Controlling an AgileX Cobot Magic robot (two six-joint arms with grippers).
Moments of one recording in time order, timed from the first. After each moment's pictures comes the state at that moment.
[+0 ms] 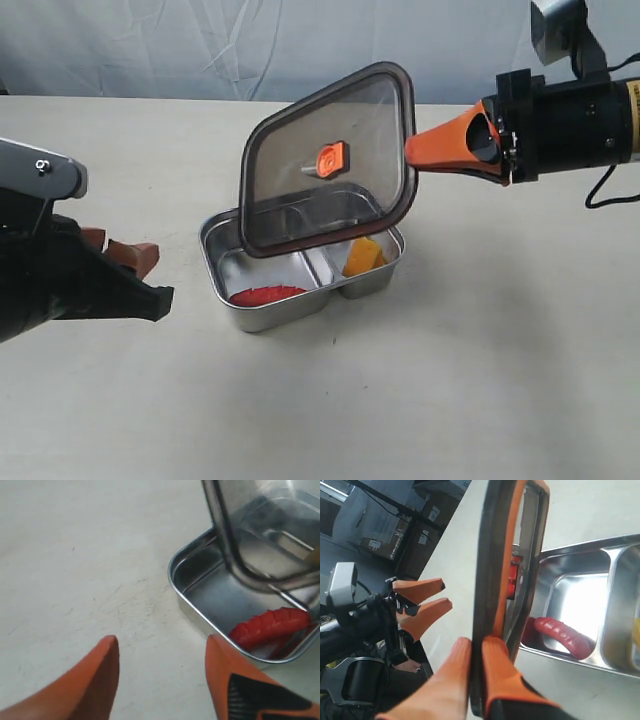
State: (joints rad) left arm -0.78 1.12 -0.40 -1.64 -0.40 1.39; right arm 0.14 1.60 -0.90 -1.73 -1.22 2.01
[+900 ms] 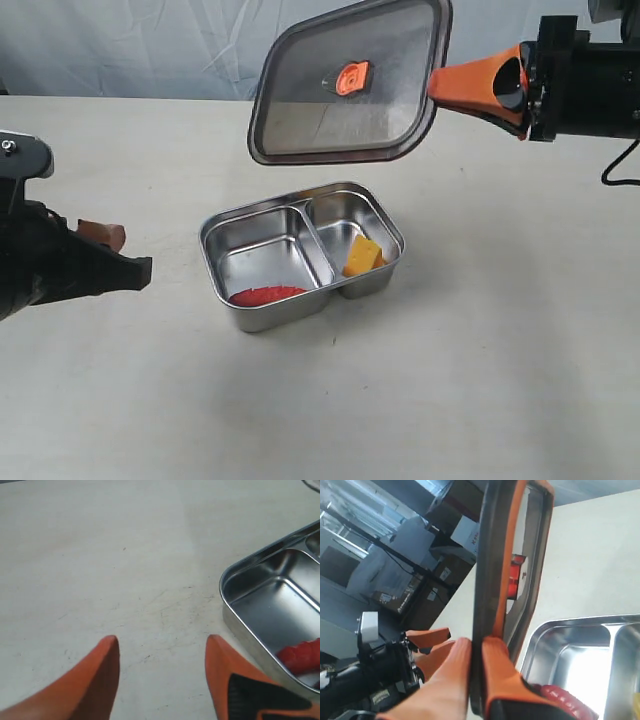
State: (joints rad) left arm -0.78 1.12 -0.42 -1.74 -0.56 1.37; right arm 0.09 1.54 -0.87 -1.52 -1.21 1.87
